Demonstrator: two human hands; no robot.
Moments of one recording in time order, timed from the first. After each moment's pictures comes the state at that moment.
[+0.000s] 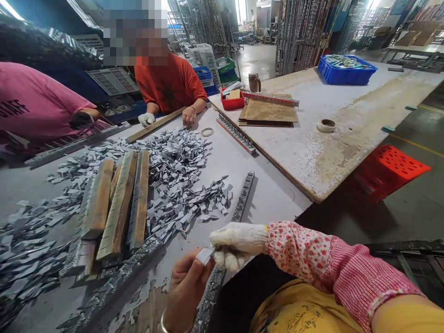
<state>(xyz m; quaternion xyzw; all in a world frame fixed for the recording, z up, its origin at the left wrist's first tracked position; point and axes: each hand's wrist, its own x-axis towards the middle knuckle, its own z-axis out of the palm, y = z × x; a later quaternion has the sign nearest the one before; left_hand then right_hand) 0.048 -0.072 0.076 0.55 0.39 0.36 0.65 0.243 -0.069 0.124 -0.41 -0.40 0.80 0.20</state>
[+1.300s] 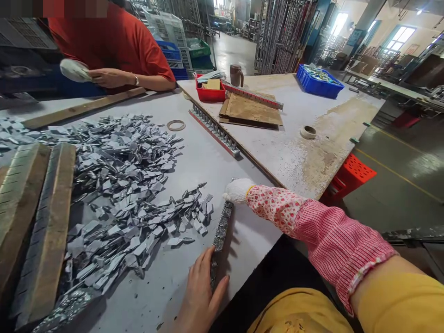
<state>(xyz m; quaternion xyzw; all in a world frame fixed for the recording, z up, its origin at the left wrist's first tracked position) 0.078 -0.060 -0.006 0.83 0.38 0.21 0.34 0.333 0.067 0.079 -0.70 -0.67 0.17 -0.16</state>
